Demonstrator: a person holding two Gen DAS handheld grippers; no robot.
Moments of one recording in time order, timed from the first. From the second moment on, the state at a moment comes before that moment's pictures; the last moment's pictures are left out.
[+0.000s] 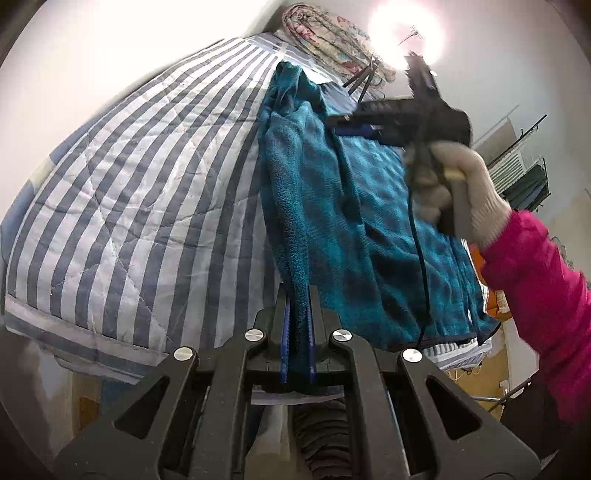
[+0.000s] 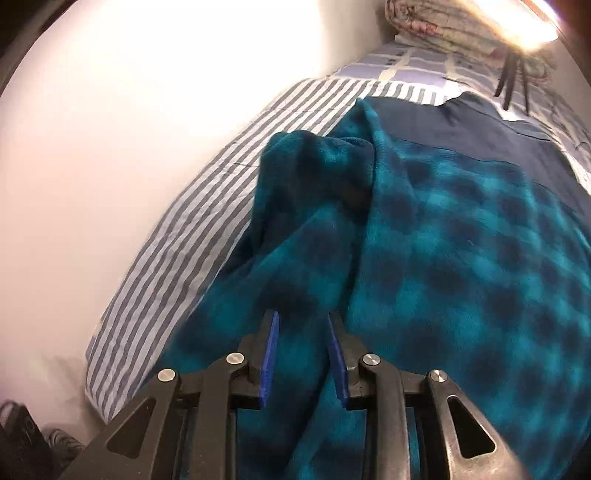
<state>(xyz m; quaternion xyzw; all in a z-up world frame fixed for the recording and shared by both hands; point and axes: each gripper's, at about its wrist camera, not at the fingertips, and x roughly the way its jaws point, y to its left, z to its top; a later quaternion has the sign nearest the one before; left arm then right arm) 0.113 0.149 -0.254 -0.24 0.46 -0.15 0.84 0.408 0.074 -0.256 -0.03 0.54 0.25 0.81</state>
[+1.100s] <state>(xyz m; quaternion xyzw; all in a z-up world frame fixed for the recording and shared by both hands) 0.133 0.140 -0.273 -0.25 0.49 -0.14 0.82 0.508 0.007 -0.259 0.01 0.53 0.11 0.84</state>
